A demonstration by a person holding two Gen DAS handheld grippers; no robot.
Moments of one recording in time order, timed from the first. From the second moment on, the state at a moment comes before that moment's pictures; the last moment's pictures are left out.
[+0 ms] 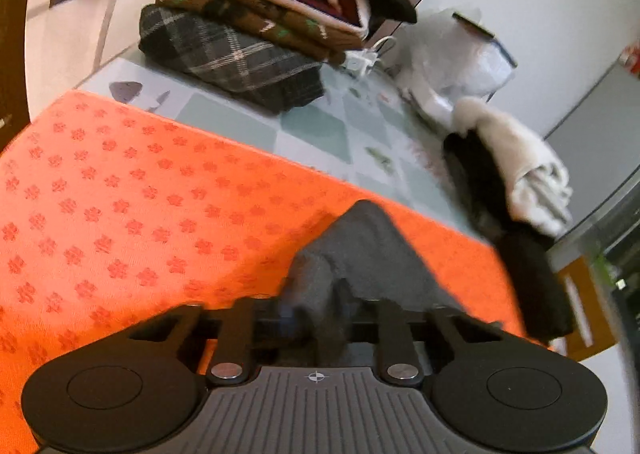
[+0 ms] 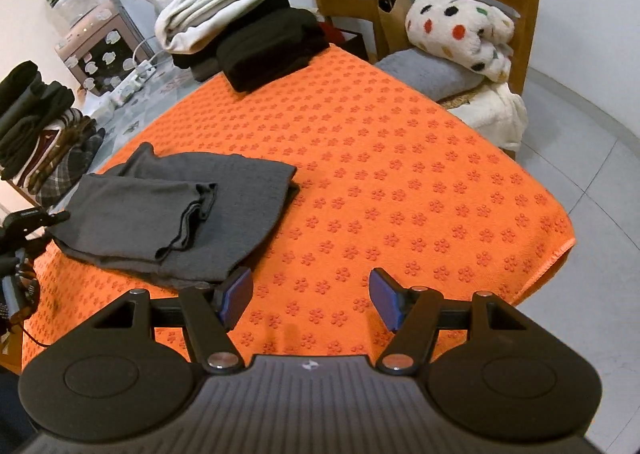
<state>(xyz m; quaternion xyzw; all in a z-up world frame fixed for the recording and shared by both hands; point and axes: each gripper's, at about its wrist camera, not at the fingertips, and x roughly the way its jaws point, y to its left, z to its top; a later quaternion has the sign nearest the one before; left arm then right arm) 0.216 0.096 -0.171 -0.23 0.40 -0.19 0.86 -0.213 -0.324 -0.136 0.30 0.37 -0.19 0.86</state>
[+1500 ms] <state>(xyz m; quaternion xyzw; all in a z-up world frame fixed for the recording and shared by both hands) 0.110 0.028 -0.038 -0.13 0.28 -0.34 0.89 0.115 -0.233 -0.159 0.29 0.37 0.07 0.88</state>
